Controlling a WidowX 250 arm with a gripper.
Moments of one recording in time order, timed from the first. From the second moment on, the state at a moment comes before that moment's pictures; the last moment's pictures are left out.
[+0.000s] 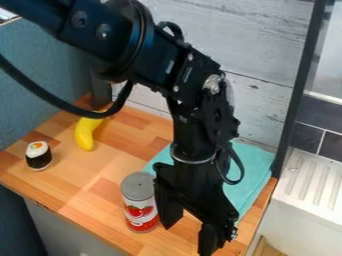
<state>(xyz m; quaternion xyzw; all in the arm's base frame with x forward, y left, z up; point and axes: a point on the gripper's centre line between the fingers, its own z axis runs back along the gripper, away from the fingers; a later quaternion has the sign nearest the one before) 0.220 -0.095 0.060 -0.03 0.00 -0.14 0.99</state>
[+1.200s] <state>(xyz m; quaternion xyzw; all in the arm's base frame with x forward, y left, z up) 0.227 0.045 0.037 -0.01 0.03 0.02 1.00</state>
